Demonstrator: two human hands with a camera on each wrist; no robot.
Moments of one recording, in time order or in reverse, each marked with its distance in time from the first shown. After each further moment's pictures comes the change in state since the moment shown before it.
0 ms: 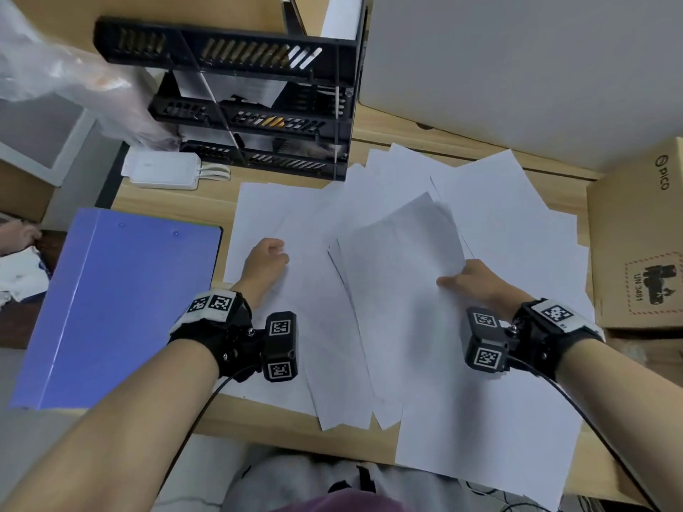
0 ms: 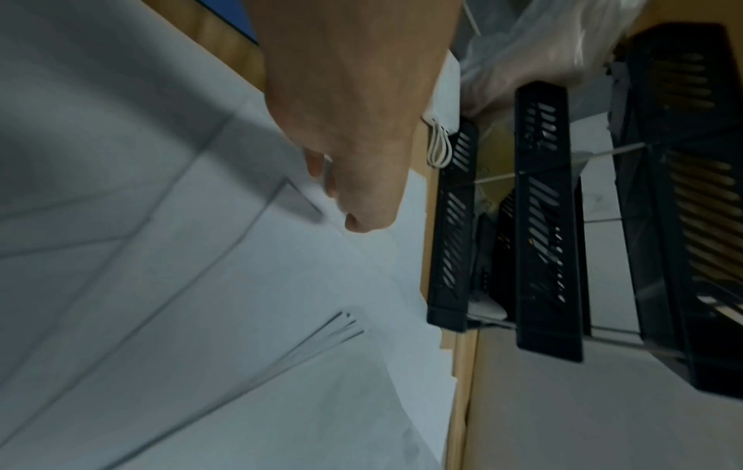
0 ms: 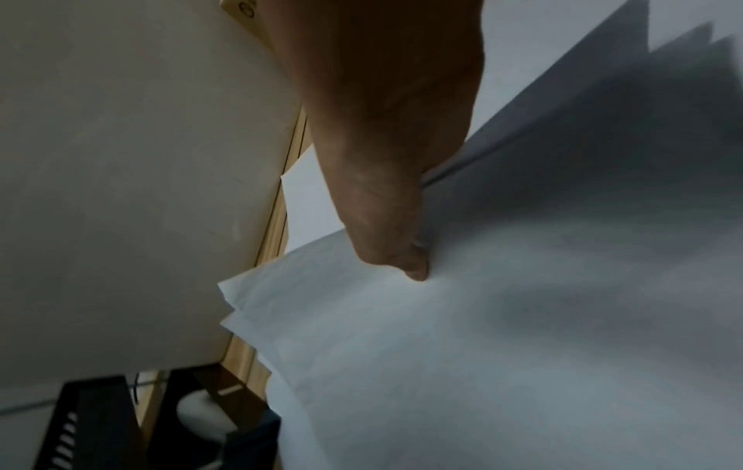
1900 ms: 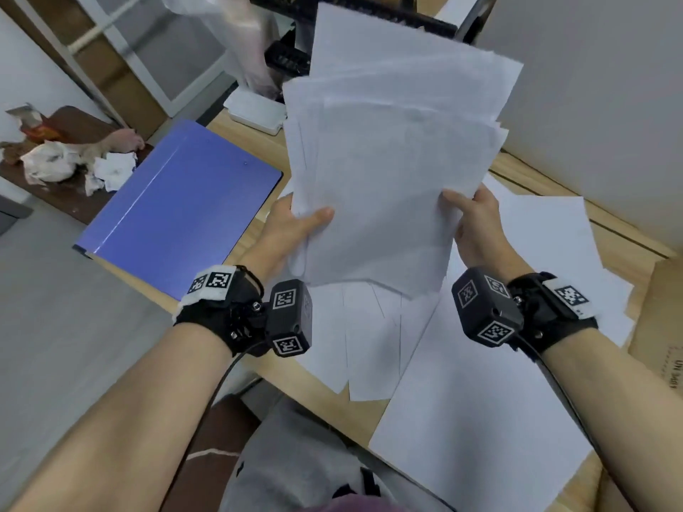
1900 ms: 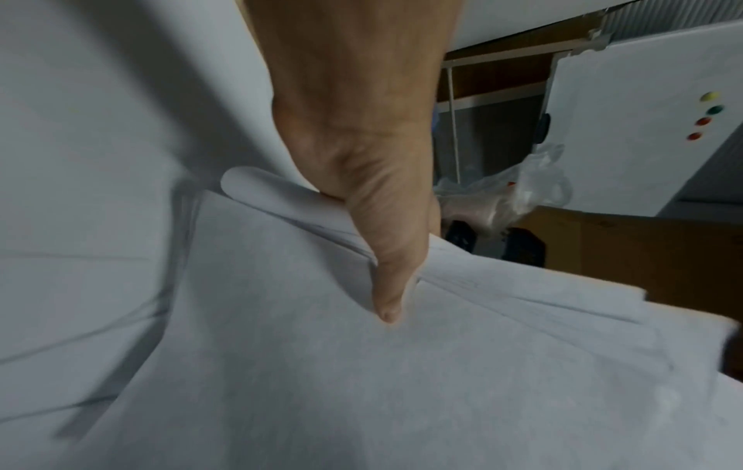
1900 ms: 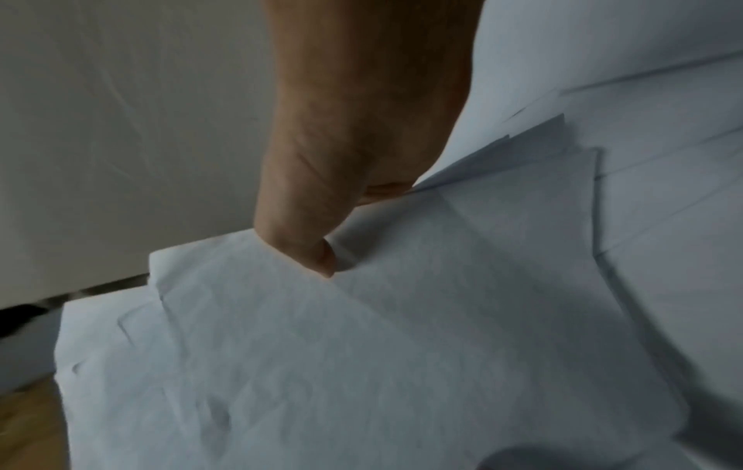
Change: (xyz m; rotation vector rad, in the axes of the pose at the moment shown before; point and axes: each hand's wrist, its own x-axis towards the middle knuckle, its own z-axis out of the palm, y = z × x) left_hand -0.113 0.012 0.009 -0.534 0.167 0.275; right_hand -0.025 -0.097 0.023 0.529 -0.129 -0.546
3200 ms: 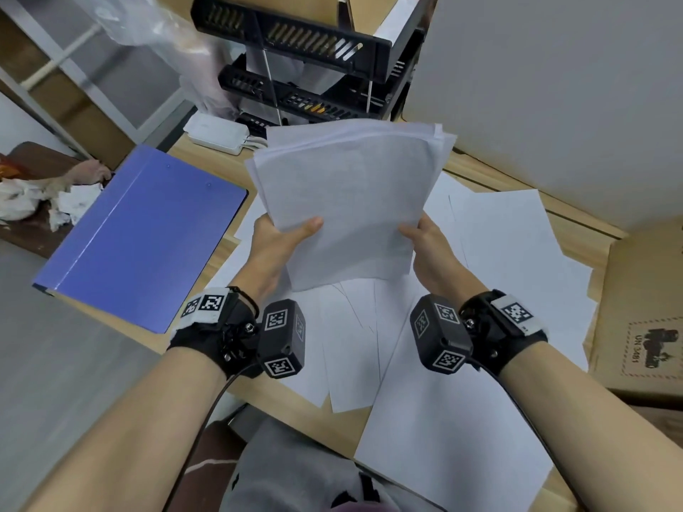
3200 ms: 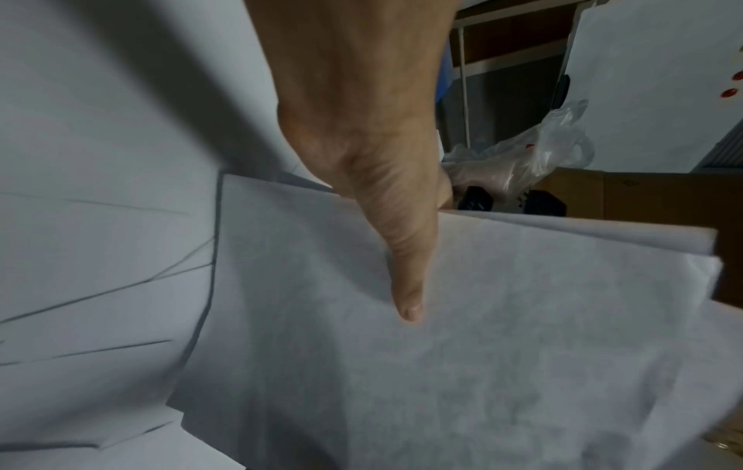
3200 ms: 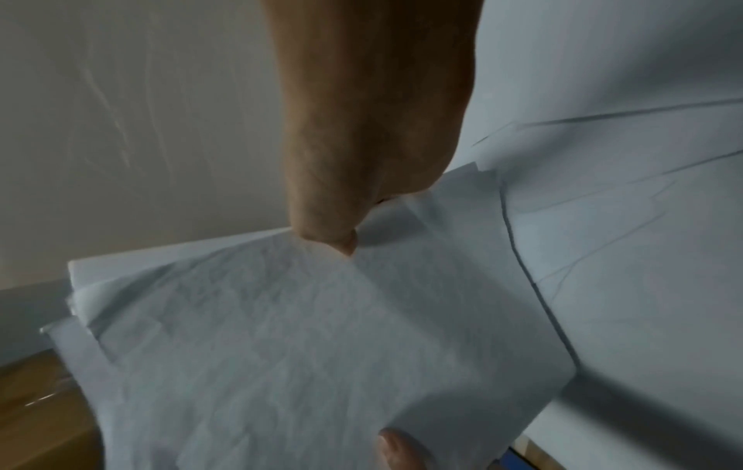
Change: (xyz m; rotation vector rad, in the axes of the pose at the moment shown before) left_hand 0.000 -0.003 0.035 -0.131 0.040 0.043; right_hand -0.016 0.030 -0.010 -0.058 -0.095 0.147
